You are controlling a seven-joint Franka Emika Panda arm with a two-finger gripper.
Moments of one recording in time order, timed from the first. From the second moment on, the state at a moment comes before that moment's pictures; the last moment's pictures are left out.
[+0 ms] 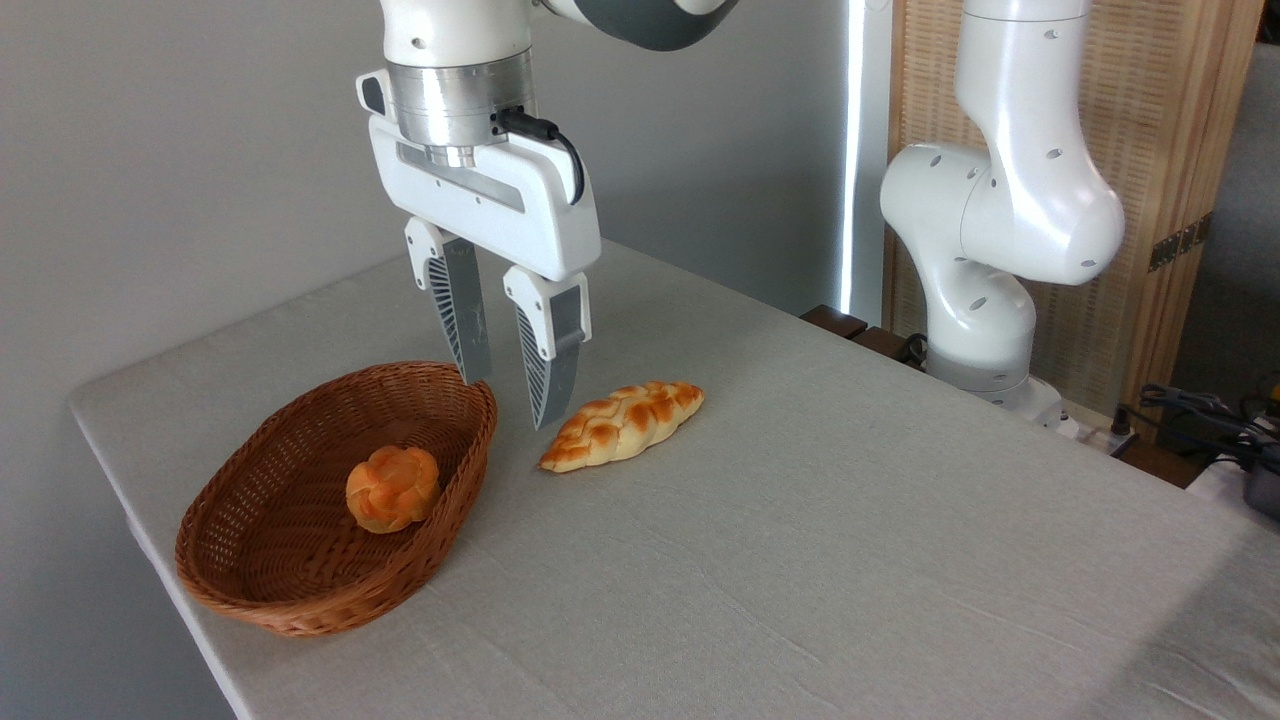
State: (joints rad) arm -0.01 -0.08 -0.06 -1.81 -0.05 1.80 0.65
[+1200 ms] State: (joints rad) arm -0.04 -0.09 -0.07 -1.86 -0.05 1.77 0.65
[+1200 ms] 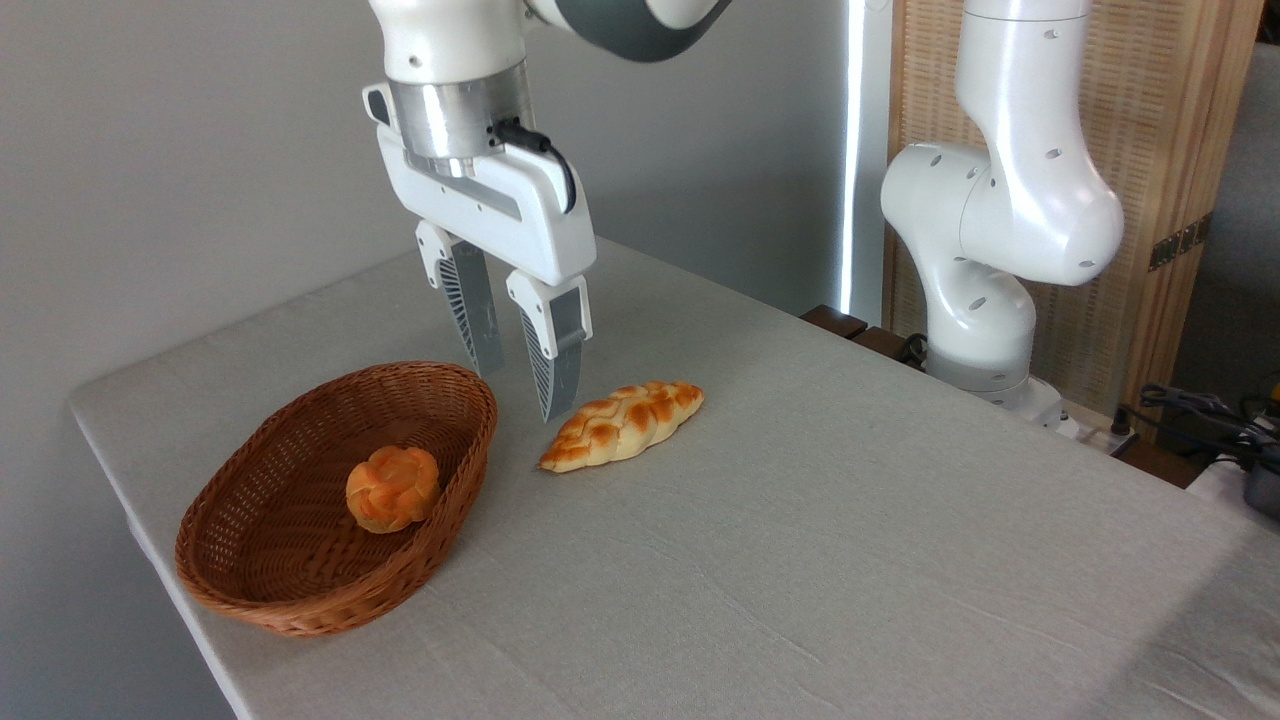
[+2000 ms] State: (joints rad) arm -0.24 -0.24 -0.08 -2.32 -0.05 1.99 0.65
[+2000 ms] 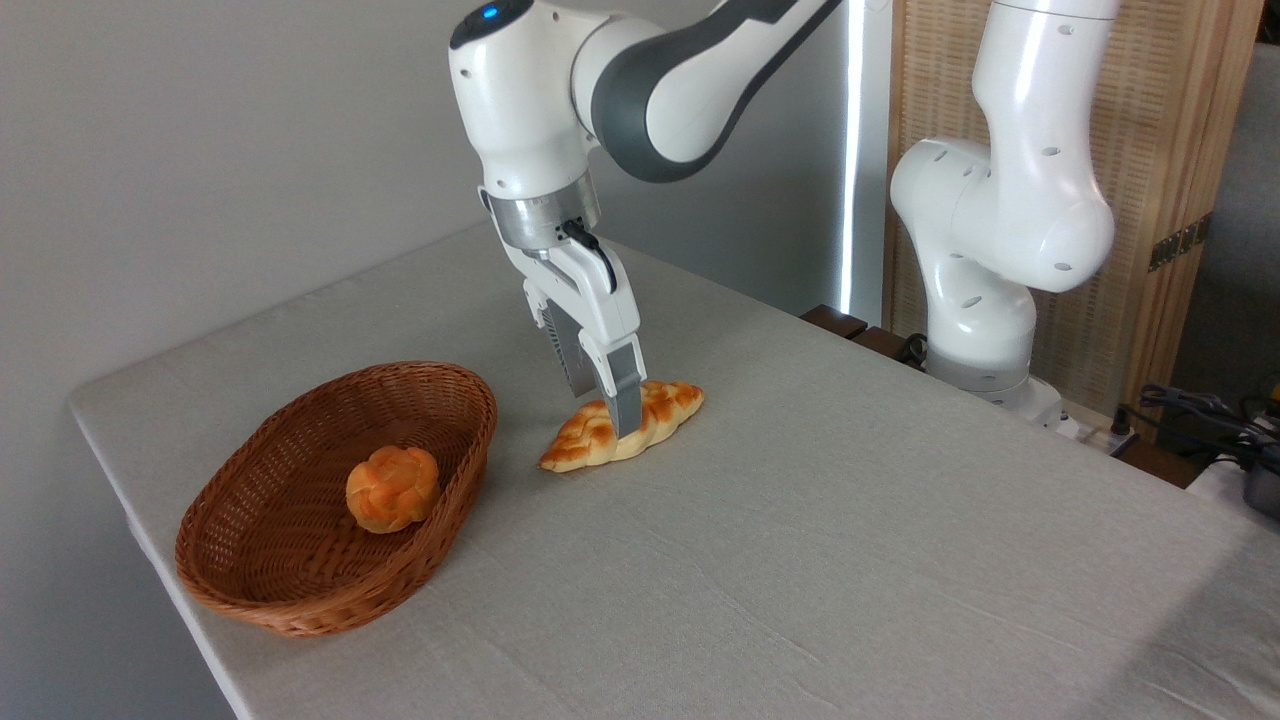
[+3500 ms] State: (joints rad) arm -0.24 -0.23 -0.05 -2.19 -0.07 1.94 0.66
